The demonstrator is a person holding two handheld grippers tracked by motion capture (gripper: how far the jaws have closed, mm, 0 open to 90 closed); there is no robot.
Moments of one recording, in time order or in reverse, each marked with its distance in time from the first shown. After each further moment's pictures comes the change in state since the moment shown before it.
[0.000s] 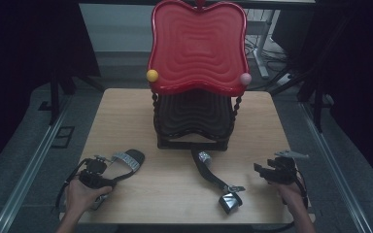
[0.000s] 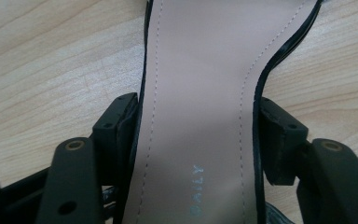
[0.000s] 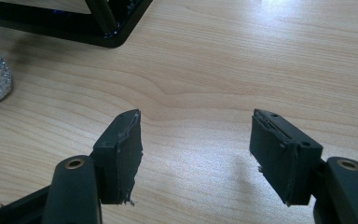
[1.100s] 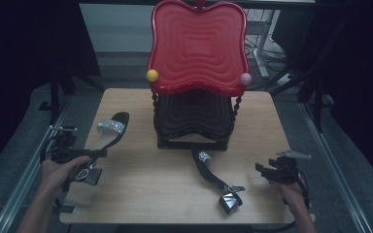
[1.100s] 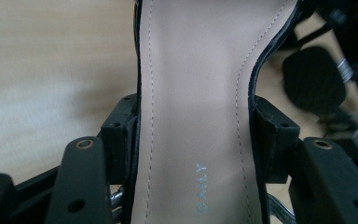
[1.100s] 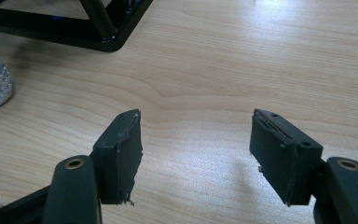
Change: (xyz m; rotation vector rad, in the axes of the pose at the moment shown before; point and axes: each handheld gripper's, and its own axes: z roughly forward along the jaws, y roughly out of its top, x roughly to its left) left arm 0.072 0.035 -0.083 -0.308 -0.462 -0.236; right arm -0.003 0.000 -0.003 -0.012 0.000 0.011
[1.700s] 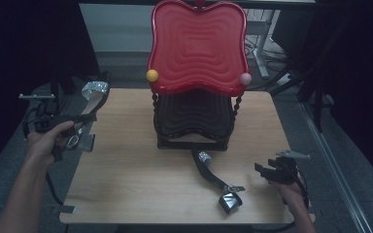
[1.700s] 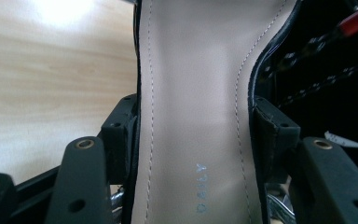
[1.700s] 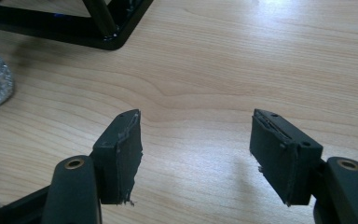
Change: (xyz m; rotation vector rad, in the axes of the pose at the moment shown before) left arm -0.006 0.068 -0.044 -0.204 -0.122 -0.062; right arm 0.001 0.000 0.002 0.003 0.002 -0.005
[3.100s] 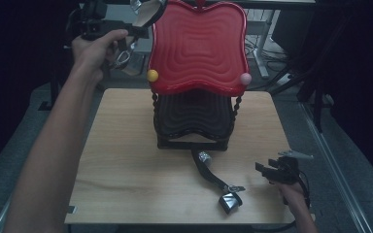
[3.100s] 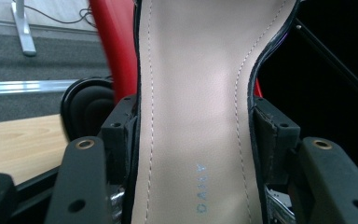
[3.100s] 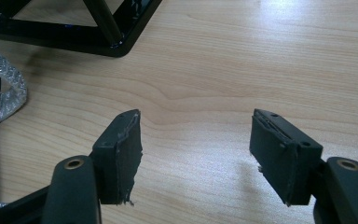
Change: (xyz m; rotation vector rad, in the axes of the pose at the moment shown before) left arm -0.211 0.152 0.055 -0.053 -0.040 0.213; right arm -0.004 0.000 -0.003 -0.015 0.034 0.039
